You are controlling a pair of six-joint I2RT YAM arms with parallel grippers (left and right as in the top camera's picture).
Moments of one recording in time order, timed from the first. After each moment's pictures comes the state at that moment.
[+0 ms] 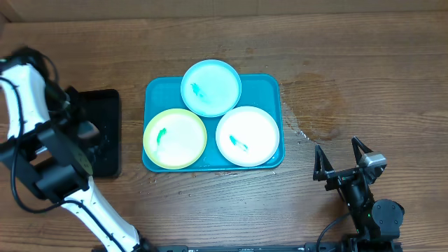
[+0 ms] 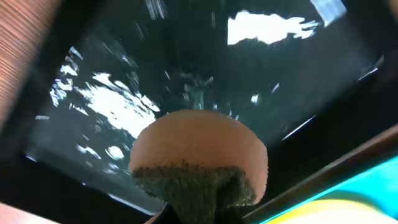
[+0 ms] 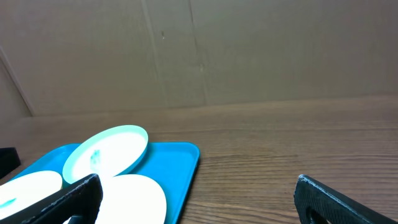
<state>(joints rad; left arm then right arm) 0.50 2.21 1.94 -1.41 0.04 -0.33 0.00 0.01 0.02 -0.01 -0.25 0.17</state>
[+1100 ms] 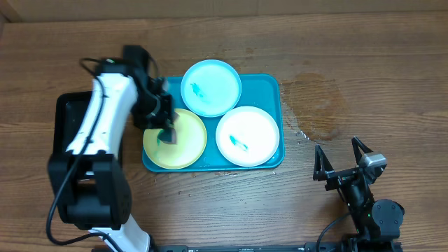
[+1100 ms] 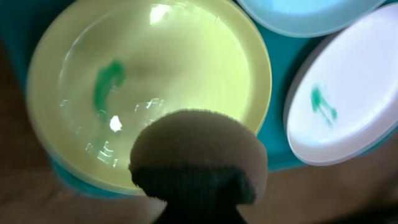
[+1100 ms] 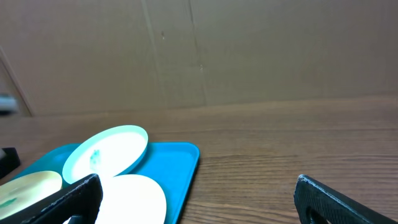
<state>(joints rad) -0.04 1.85 1.50 -1.24 0.27 -0.12 0.00 0.01 0.02 -0.01 -0.25 0.17</state>
